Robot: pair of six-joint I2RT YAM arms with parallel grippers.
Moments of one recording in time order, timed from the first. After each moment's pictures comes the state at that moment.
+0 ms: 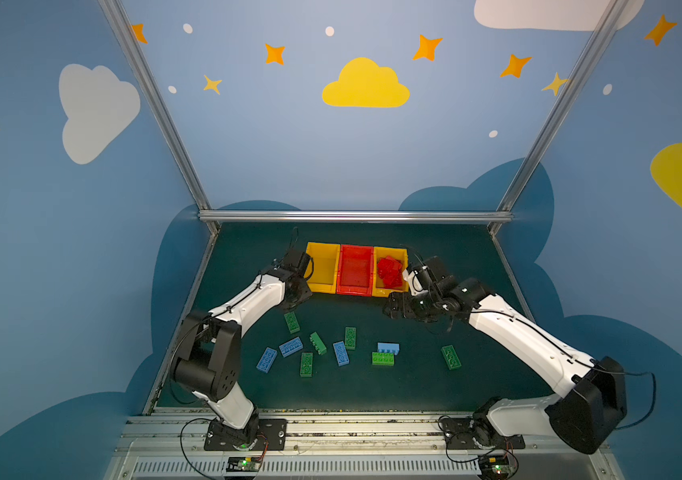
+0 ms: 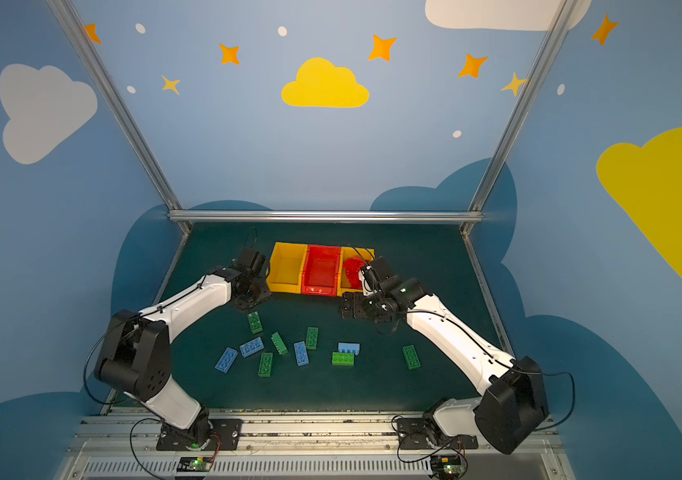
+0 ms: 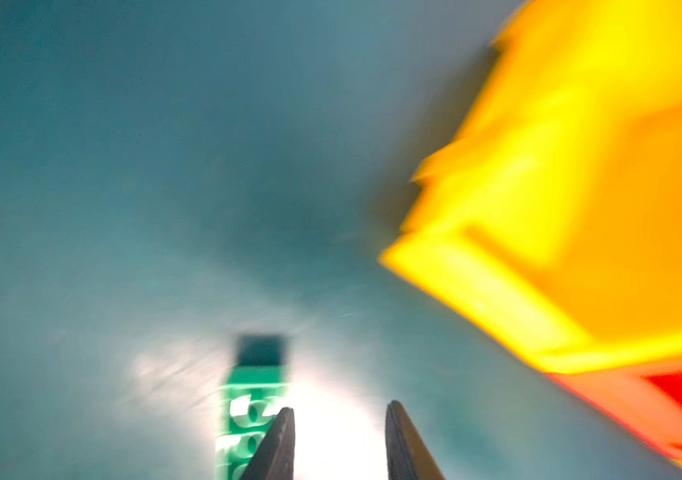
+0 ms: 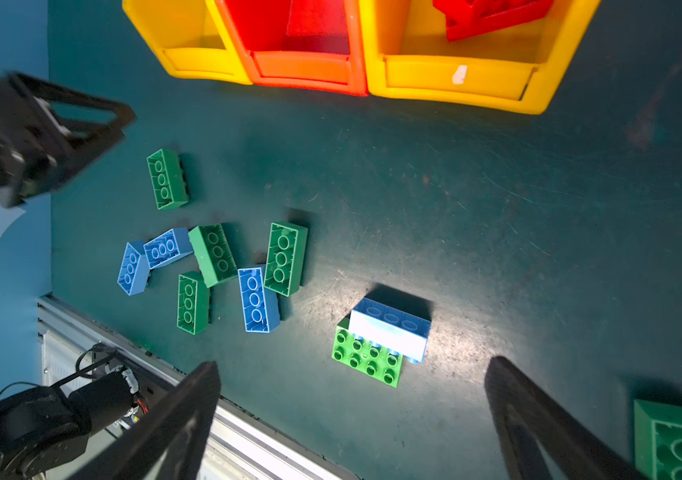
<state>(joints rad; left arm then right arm) -0.35 1.67 1.21 -0.69 -0.15 -0.82 0.63 1.35 1.14 -0.83 -0.18 0.56</state>
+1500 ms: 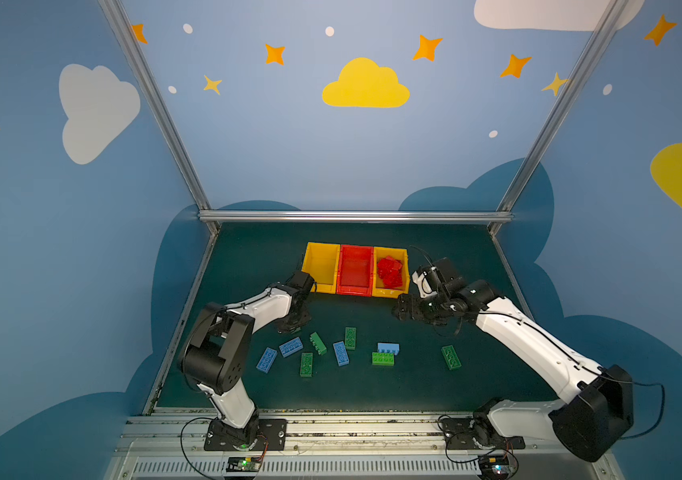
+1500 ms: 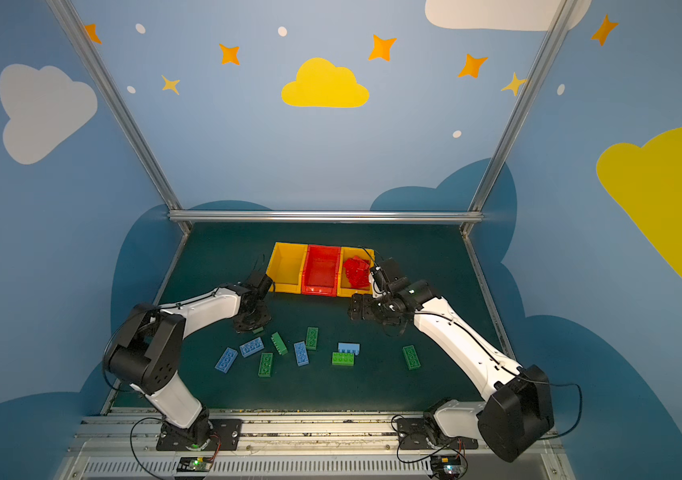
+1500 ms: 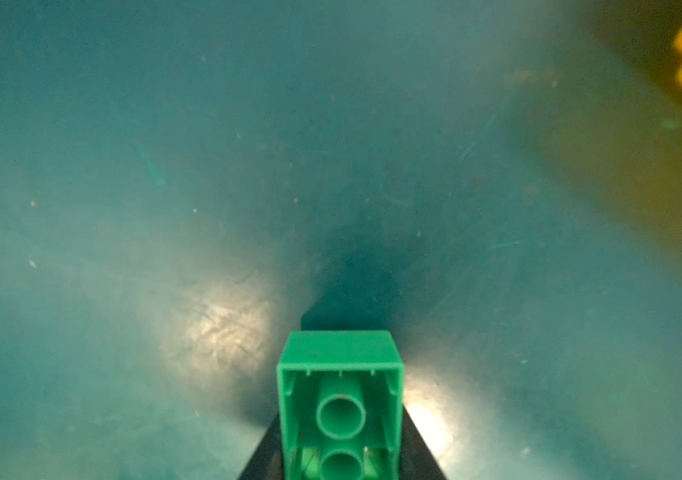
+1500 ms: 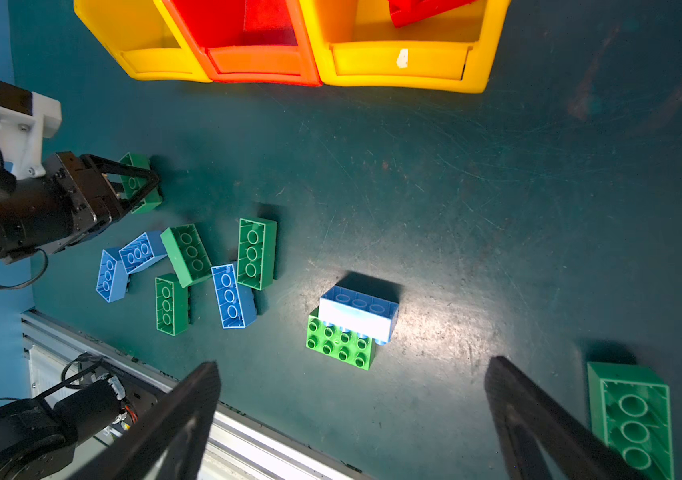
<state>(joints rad) -0.36 1.70 0.97 -0.65 -0.19 -0.84 0.57 1.31 1.11 -0.87 -0.18 0.55</state>
